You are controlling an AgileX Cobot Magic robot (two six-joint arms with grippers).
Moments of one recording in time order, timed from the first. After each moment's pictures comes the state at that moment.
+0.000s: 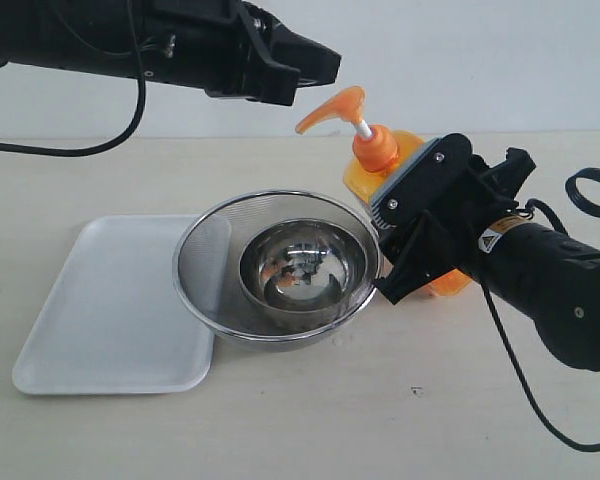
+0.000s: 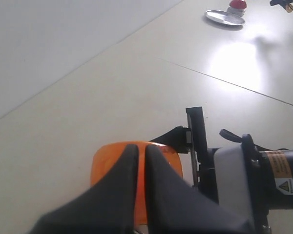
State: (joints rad) left arm -0.45 1.63 -1.21 -1.45 0.64 1.58; right arm 0.58 1.67 -0.57 0.32 -0.66 -0.76
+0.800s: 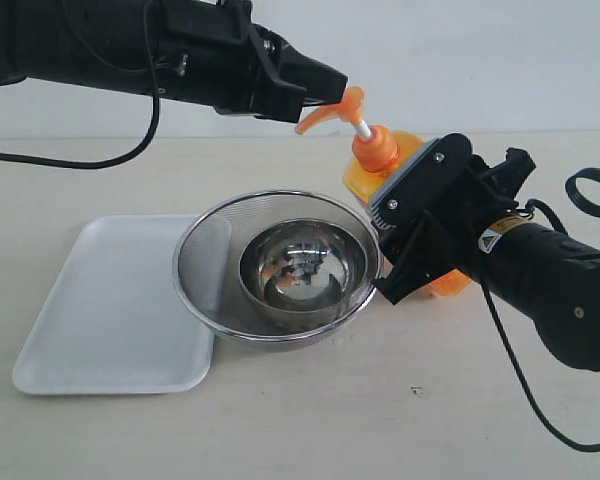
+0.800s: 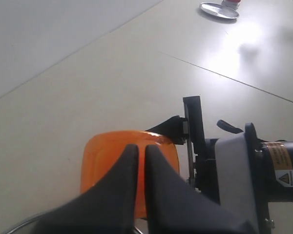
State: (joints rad) left arm -0.45 1.67 -1.22 -1.46 0.67 1.58; right arm 0.58 1.67 -0.57 0.32 -0.66 -0.76
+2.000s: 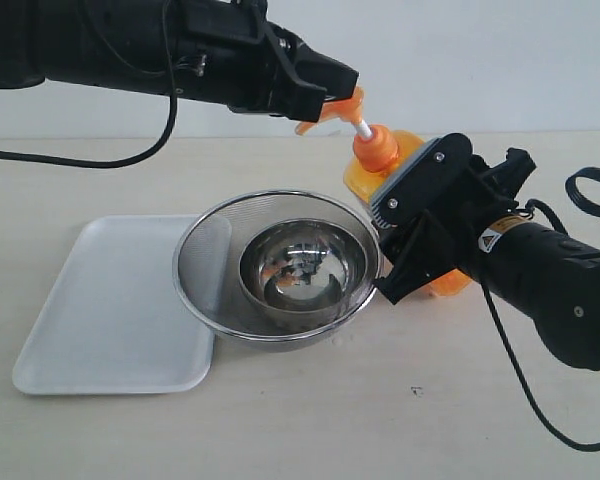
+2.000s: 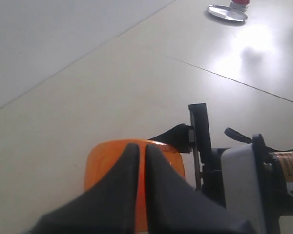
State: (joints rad) left arm -0.49 1.68 -1.22 -1.48 0.59 1.60; right arm 0.58 1.67 -0.57 0.32 -0.66 -0.76
